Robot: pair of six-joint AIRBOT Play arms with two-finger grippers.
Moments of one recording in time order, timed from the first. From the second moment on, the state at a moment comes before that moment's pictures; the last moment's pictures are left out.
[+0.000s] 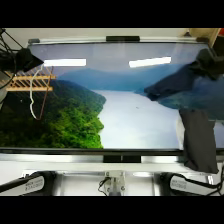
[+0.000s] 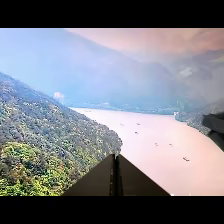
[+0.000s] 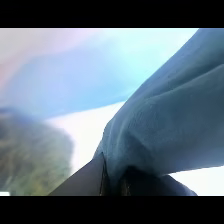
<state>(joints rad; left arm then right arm) 0.14 -1.30 1.62 0.94 -1.19 -1.42 -0.38 -1.41 1.68 -0.96 1.32 1.60</state>
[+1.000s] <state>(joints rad) 0.14 -1.30 1.62 0.93 -1.19 -1.33 -0.77 -1.08 1.63 -1.47 1.73 1.68</state>
